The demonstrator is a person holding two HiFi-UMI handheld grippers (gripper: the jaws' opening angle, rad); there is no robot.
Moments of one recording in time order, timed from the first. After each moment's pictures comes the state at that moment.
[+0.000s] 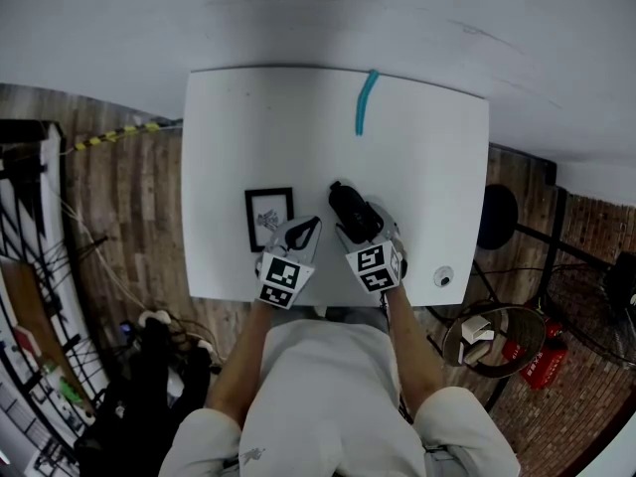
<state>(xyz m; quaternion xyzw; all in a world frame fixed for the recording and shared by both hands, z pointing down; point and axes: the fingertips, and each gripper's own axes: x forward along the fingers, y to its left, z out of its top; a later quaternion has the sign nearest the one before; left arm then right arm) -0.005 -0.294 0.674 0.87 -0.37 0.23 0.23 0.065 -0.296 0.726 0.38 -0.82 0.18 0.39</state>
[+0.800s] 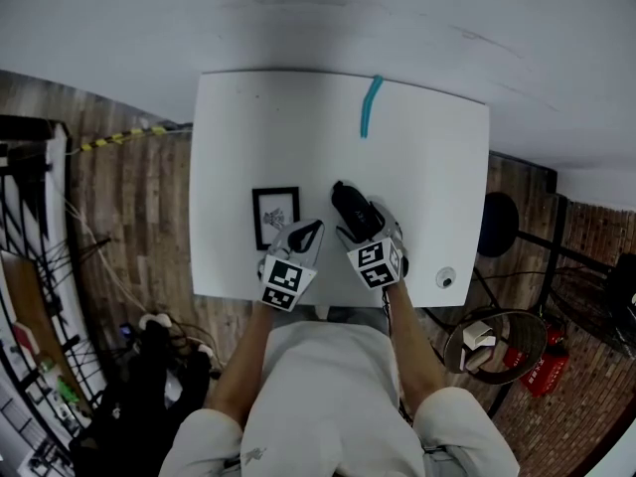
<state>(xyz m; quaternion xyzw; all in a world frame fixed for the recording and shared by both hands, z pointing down) -0.011 -0.284 0.663 0.87 -0.37 0.22 0.22 0.059 -0.293 0.732 0.37 -0.82 0.17 0.41</state>
